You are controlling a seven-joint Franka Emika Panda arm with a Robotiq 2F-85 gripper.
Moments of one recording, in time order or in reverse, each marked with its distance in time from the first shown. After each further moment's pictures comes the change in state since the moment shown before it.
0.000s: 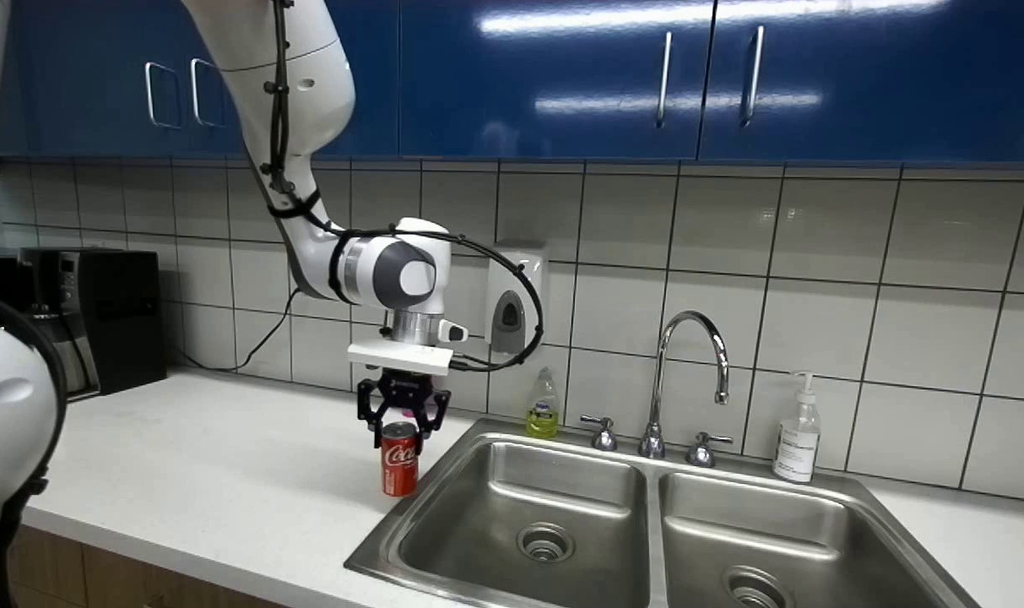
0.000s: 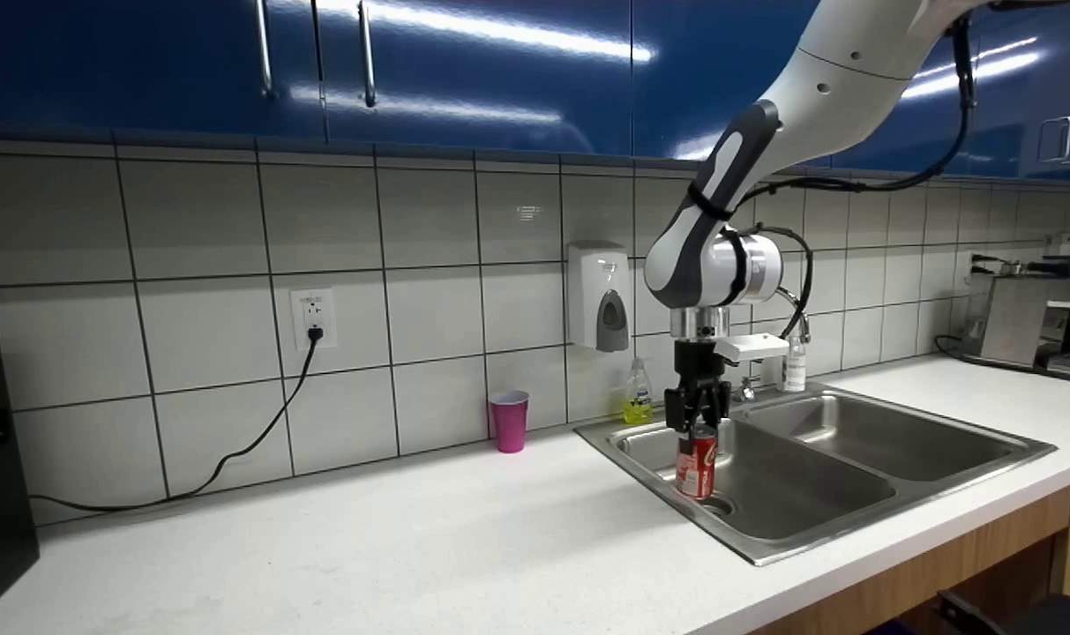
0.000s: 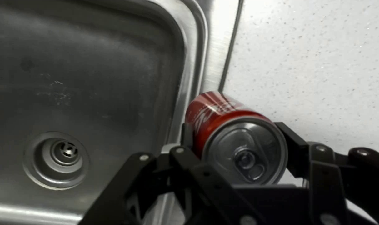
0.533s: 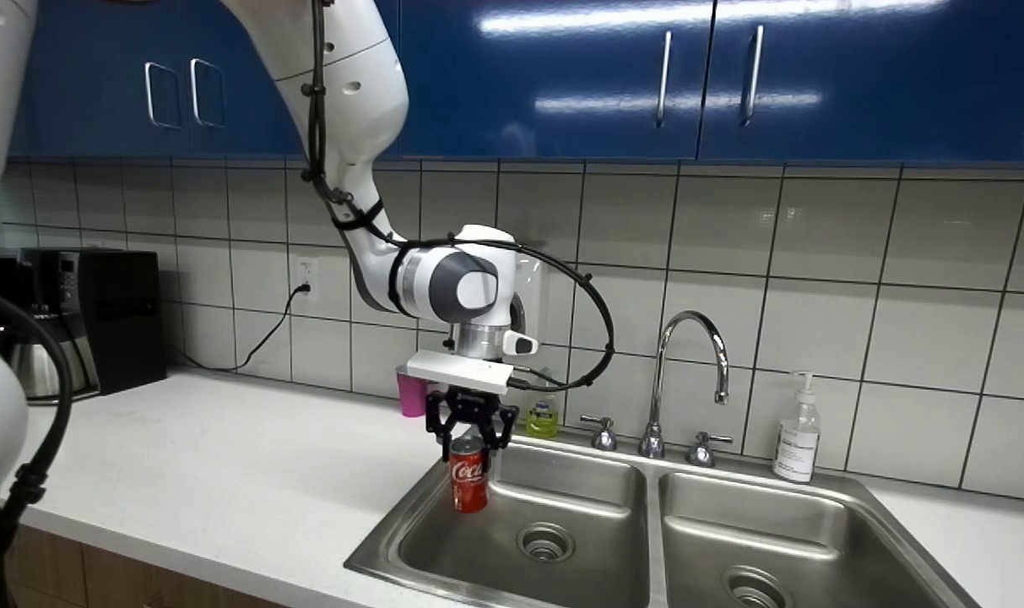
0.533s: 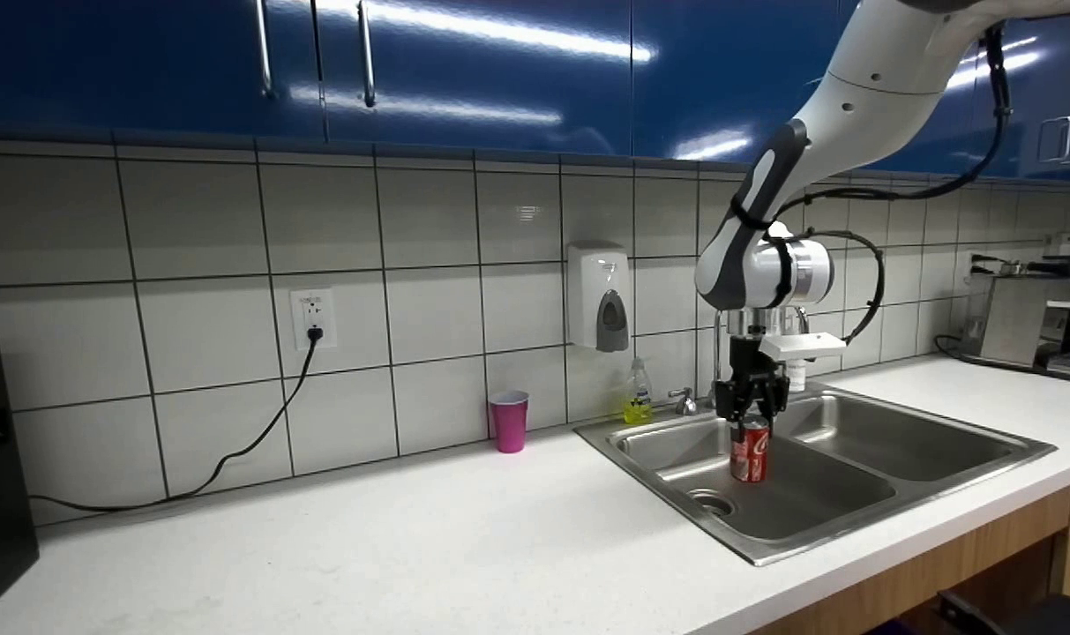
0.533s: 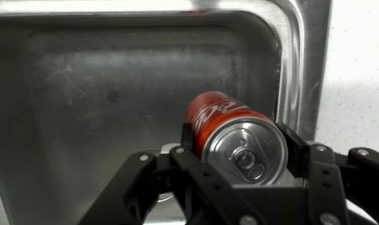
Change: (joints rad) arm -0.106 0.048 -0.101 0.034 -0.001 0.055 0.051
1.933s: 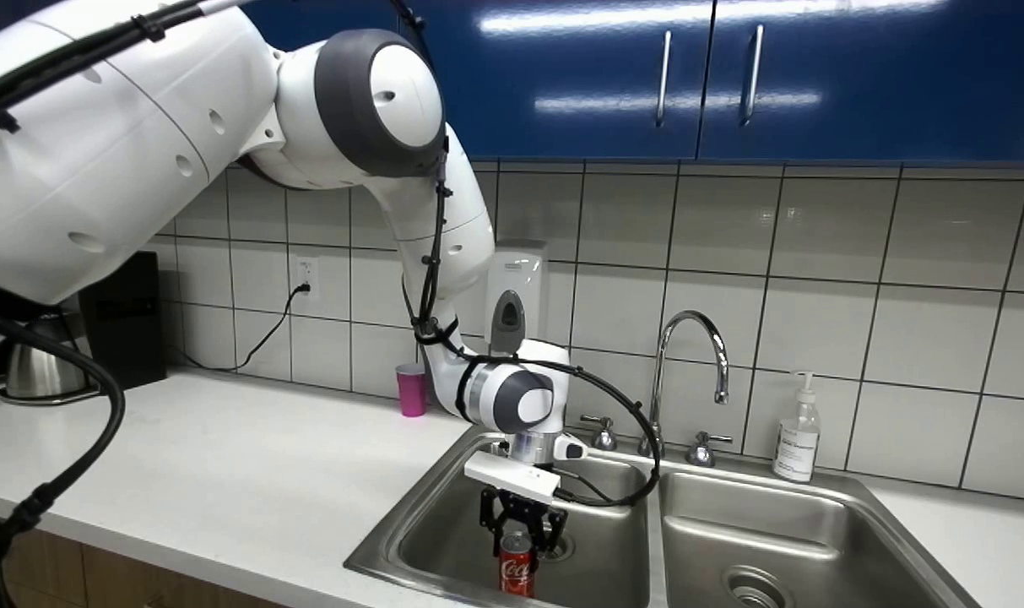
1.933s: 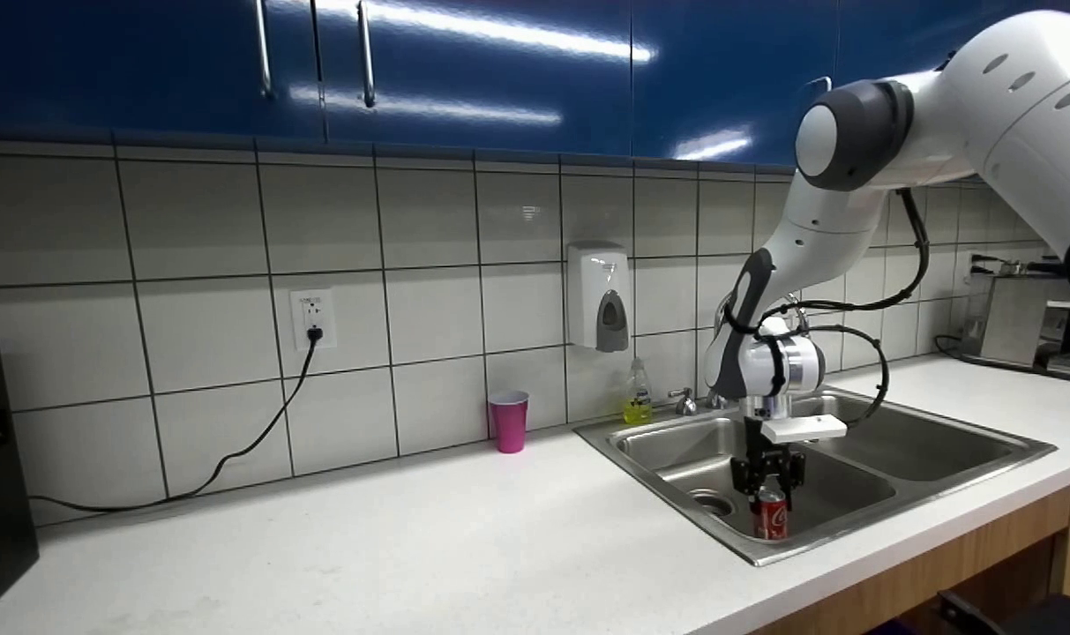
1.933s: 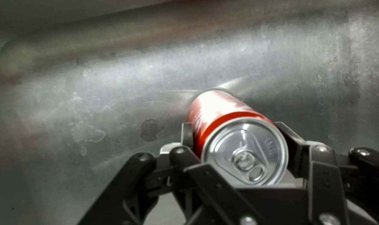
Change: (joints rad) arm -0.126 0.515 0.021 0.355 0.003 0.053 0.079
